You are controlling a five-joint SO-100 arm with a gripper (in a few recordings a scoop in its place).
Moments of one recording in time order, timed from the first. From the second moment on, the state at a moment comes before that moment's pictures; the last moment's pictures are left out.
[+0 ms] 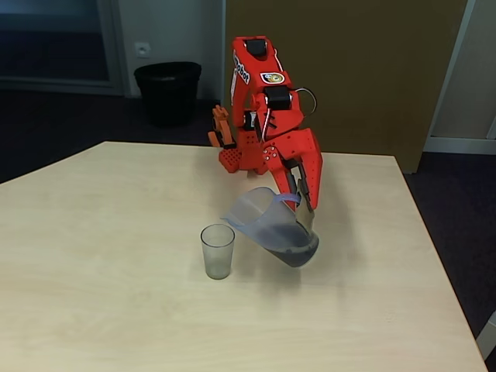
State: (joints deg) arm -19.2 112.2 123.5 14.7 119.5
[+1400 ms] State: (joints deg) arm -15.2 113.3 129.4 0.8 139.4
